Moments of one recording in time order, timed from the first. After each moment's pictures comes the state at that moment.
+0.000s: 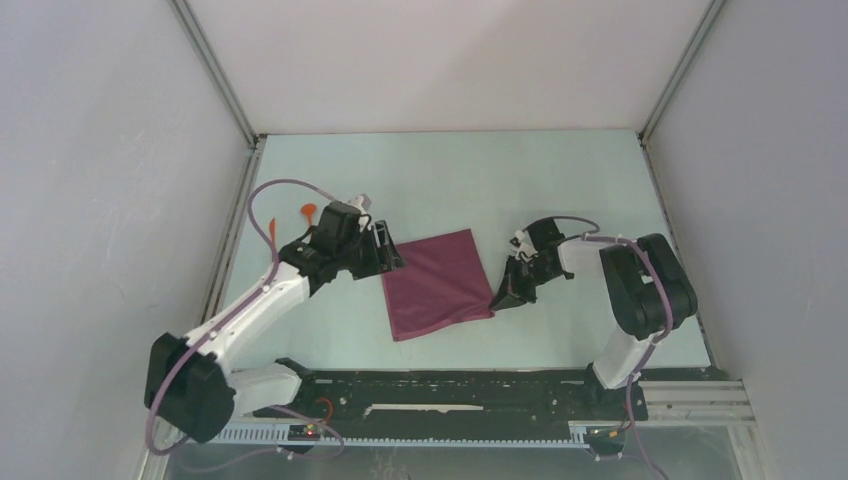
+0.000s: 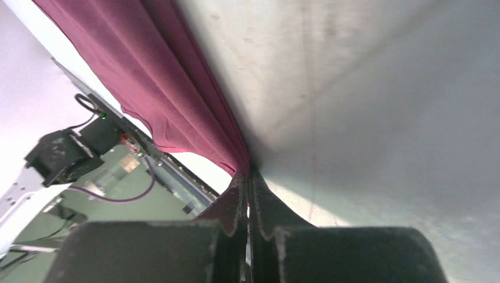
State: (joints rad) left arm -0.52 1.13 0.86 -0.54 0.12 -0.63; right arm 0.33 1.73 0.78 -0.34 -0.68 0.53
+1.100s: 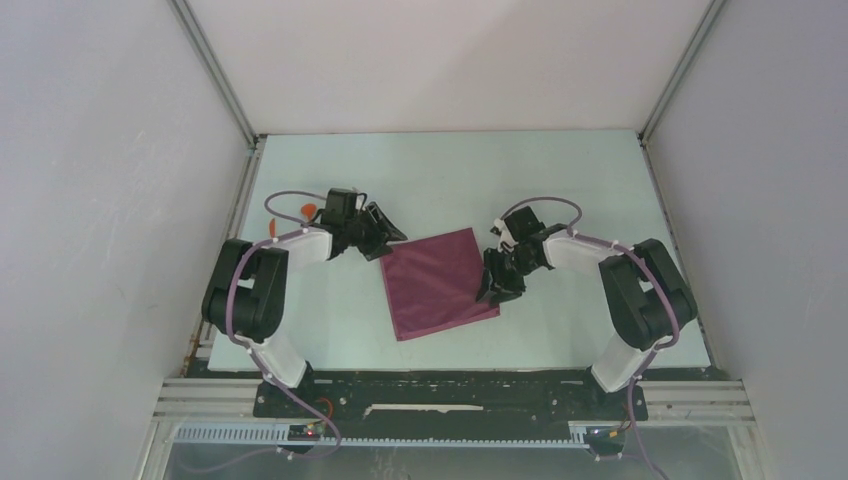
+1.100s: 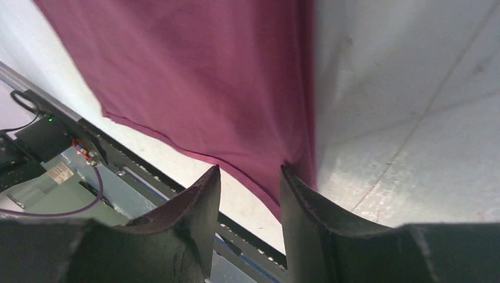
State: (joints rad) left arm -0.26 1.68 0.89 -0.03 0.36 -0.88; right arm 0.43 1.69 0.95 -0.50 -0.52 0.46
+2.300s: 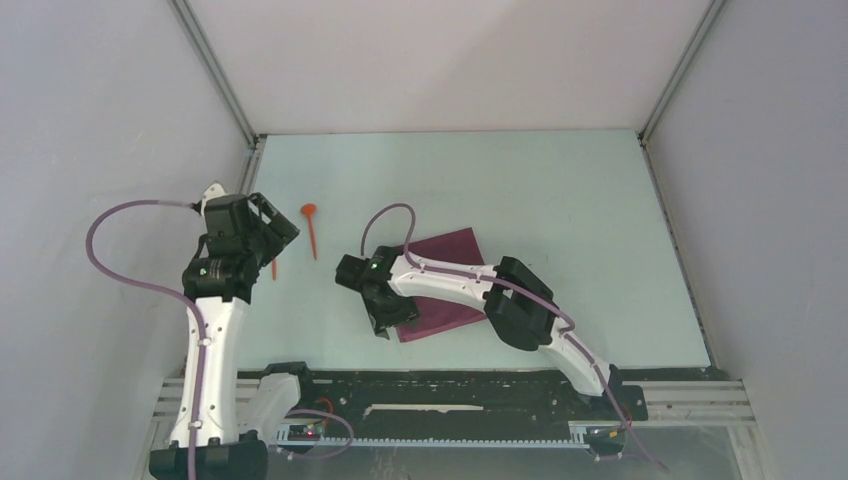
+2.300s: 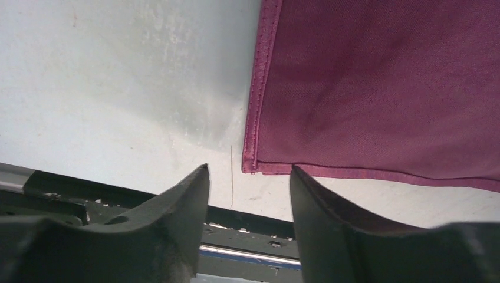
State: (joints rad) left arm 0.08 0.88 1.08 -0.85 -0.15 -0.63; right arm 1.18 2.30 1.97 -1.14 0.08 0.79
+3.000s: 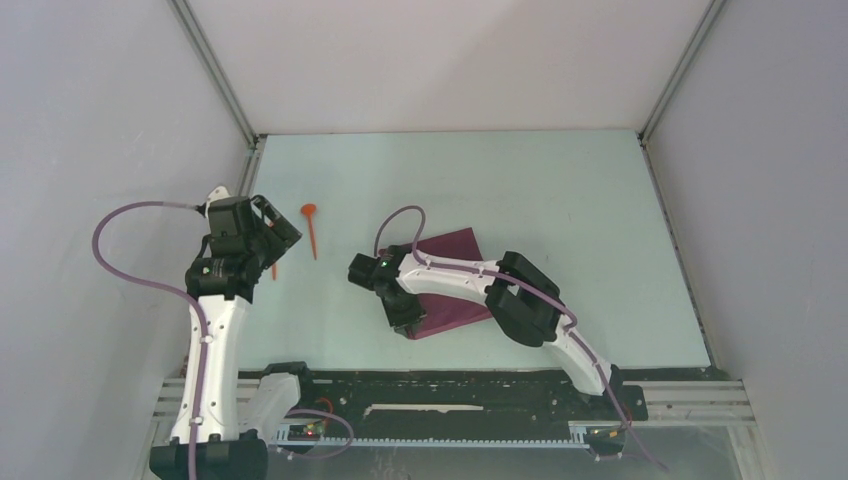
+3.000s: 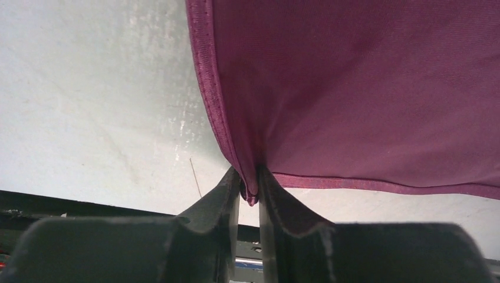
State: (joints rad) left arm 0.08 0.89 1.04 -0.85 -0.14 -0.62; right arm 1.14 2.28 1.85 -1.09 0.05 0.79
